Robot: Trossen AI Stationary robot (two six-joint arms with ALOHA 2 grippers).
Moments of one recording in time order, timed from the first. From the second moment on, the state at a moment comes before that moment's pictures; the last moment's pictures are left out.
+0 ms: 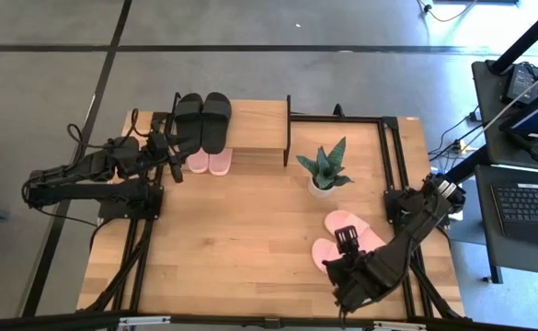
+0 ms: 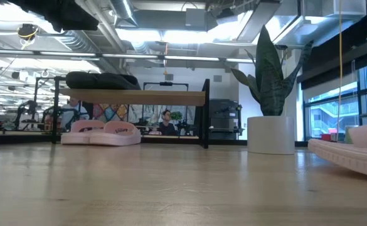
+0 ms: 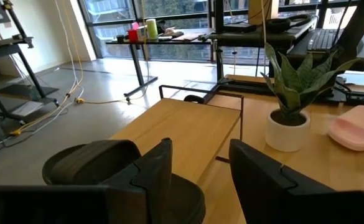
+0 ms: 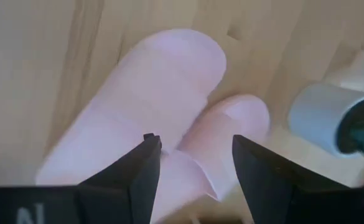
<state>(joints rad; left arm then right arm) 0.19 0.39 0.59 -0.37 -0.38 0.04 0.78 1.84 1.66 -1.49 0.26 0.48</state>
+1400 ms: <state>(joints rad) 0.19 0.39 0.59 -0.37 -0.38 0.00 0.83 1.84 1.22 -1.08 0.32 0.52</state>
